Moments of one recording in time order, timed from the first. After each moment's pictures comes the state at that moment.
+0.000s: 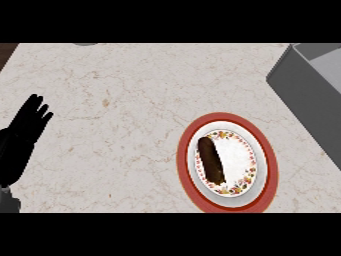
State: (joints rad) left arm -0.04 0.21 0.20 -1.67 0.21 -0.10 0.30; right arm -0.91 -0.61 -0.21 -1.02 1.01 0.12 0.34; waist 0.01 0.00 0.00
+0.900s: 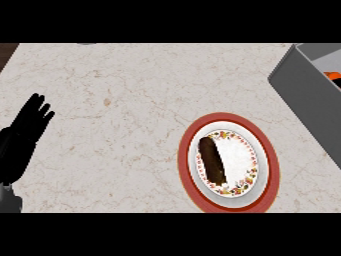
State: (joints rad) left arm -0.06 0.21 0.21 -1.65 0.21 -0.12 0.28; right arm -0.90 -0.63 -0.33 -0.50 0.94 0.00 0.12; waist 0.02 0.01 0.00
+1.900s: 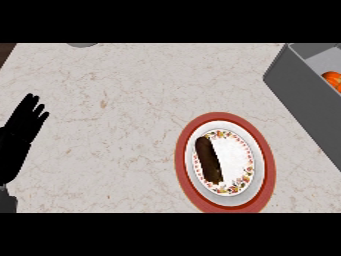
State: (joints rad) left arm -0.06 0.22 0.23 -1.64 0.22 -0.11 0.30; right arm -0.82 -0.71 -0.73 -0.56 0.49 -0.11 -0.09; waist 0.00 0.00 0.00
